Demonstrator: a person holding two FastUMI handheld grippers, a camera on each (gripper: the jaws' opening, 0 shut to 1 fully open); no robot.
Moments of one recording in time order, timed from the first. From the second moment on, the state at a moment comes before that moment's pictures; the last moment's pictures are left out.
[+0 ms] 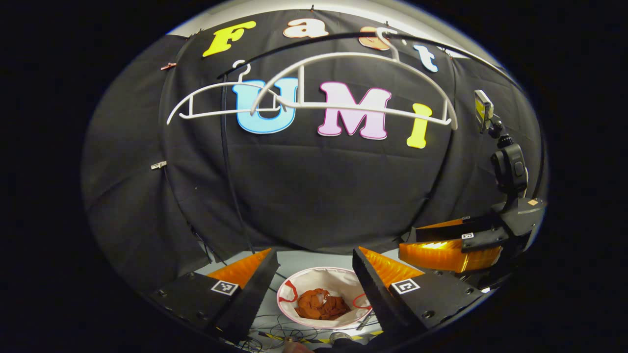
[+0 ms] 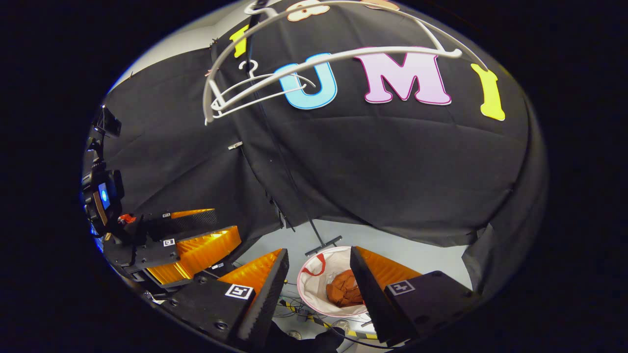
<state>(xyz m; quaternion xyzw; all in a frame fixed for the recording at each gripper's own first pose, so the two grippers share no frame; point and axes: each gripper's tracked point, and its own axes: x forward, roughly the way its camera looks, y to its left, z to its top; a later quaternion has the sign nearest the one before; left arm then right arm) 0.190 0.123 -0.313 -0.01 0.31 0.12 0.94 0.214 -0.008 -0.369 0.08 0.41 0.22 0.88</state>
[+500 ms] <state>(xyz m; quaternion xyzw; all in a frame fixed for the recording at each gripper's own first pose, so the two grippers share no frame) 0.094 0.123 -0.198 0.02 0.22 0.07 0.97 0.128 0.031 -0.277 0.09 0.33 0.16 0.93</state>
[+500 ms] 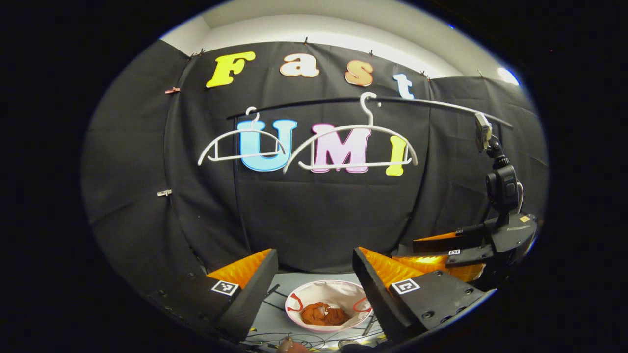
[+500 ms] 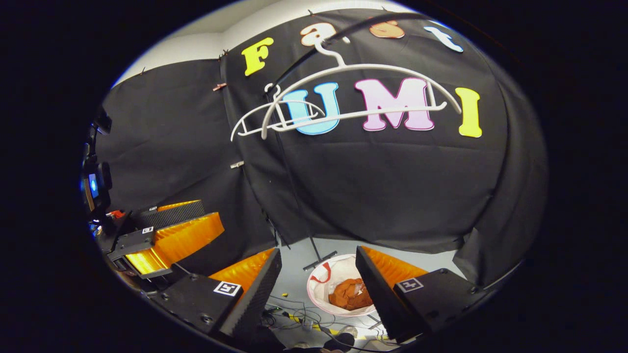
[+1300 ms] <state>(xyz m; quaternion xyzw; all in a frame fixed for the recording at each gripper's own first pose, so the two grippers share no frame) -0.016 0.089 -0.062 0.03 0.09 0.00 1.00 0.024 0.055 -0.111 0.04 0.16 0.08 0.98</state>
